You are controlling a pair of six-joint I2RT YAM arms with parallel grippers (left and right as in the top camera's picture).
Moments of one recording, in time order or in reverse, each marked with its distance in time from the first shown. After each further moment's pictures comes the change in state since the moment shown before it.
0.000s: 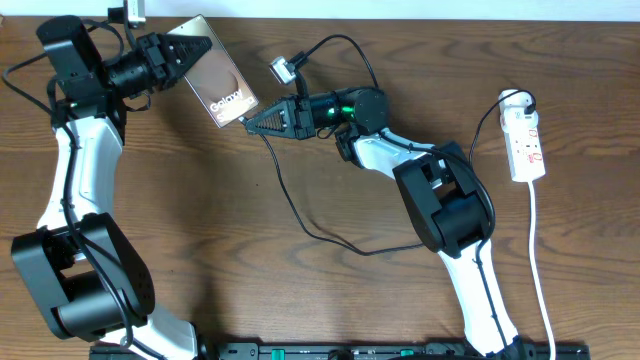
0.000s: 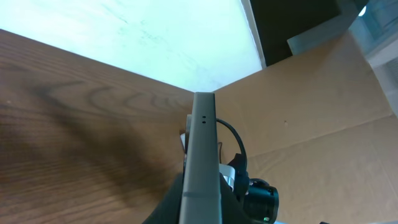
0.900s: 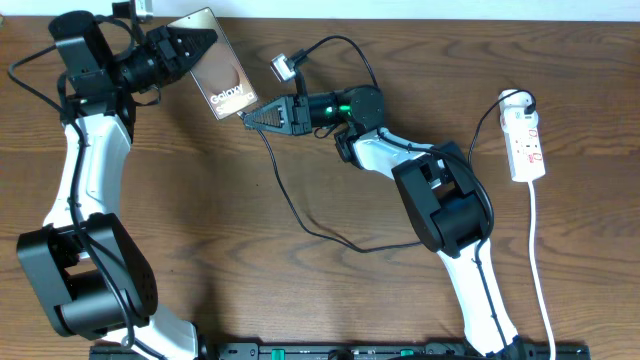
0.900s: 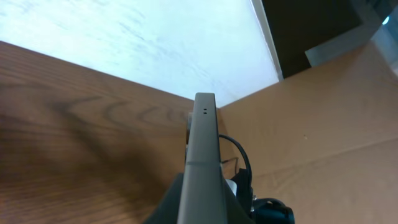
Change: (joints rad) left arm -0.041 0.000 0.007 0.018 -0.132 0.001; right arm 0.002 0.005 -0.003 -0.073 0.069 0.000
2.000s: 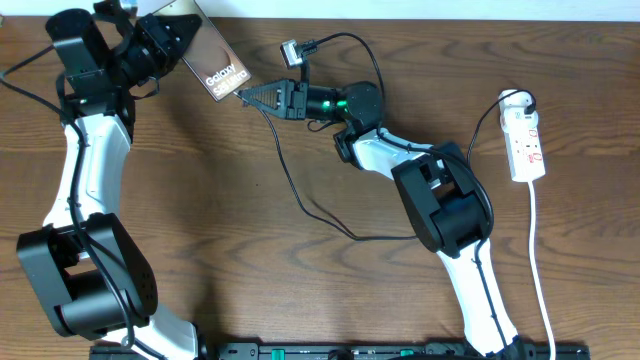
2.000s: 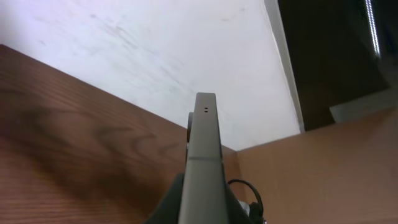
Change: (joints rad) left arm -0.001 0.000 0.000 0.057 -0.220 -0.147; right arm 0.007 0.000 -0.001 -0.080 0.248 -0.047
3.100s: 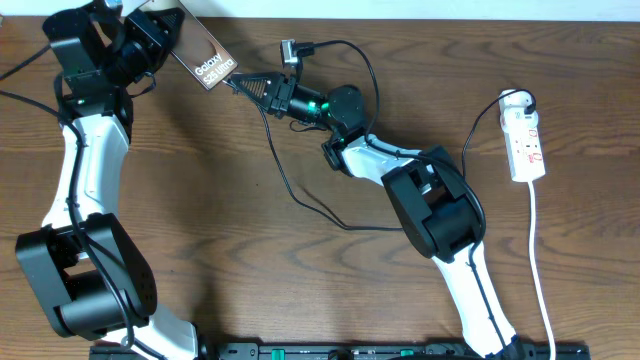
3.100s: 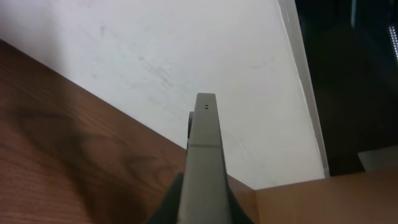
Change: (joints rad) left arm 0.006 0.000 0.000 0.004 -0.178 -0.033; right arm 0.058 0.000 -0.005 -0.082 0.285 0.028
